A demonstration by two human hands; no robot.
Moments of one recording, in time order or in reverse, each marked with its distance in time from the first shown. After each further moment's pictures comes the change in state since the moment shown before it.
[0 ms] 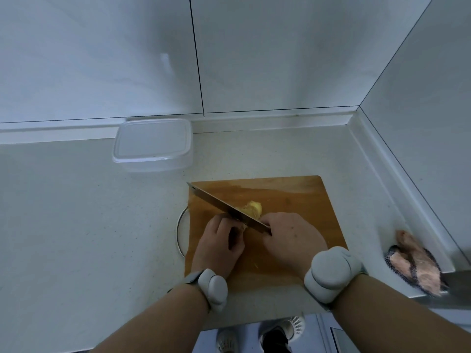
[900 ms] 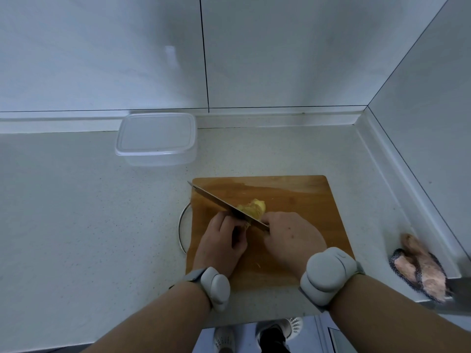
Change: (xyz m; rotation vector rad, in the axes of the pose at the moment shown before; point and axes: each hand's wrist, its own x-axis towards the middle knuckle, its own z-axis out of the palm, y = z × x) left_hand -0.001 -0.001 0.002 0.019 0.014 0.013; right_hand 0.007 -0.005 0.006 -0.076 -0.025 0.040
